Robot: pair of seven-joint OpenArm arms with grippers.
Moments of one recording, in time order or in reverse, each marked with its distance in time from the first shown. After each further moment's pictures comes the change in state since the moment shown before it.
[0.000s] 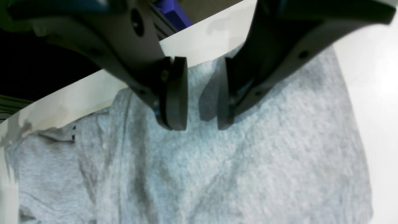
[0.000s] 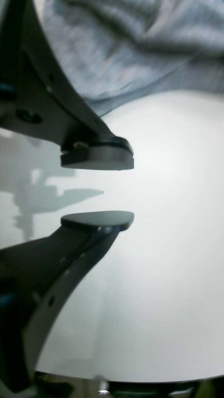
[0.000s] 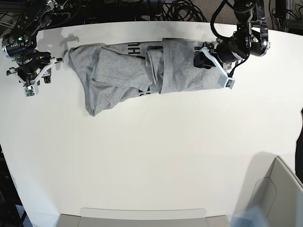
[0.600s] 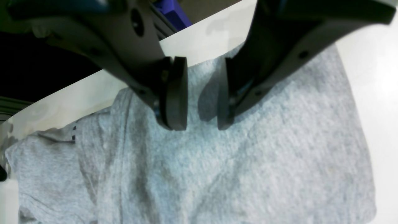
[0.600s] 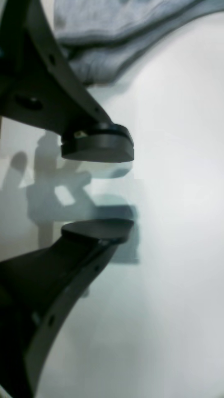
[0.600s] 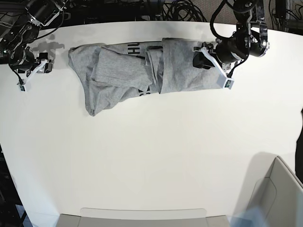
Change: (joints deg) left arm -0.1 0.0 0.4 0.0 0.1 0.0 0.0; right arm 8.7 7.1 5.4 -26.0 11.5 0.0 -13.4
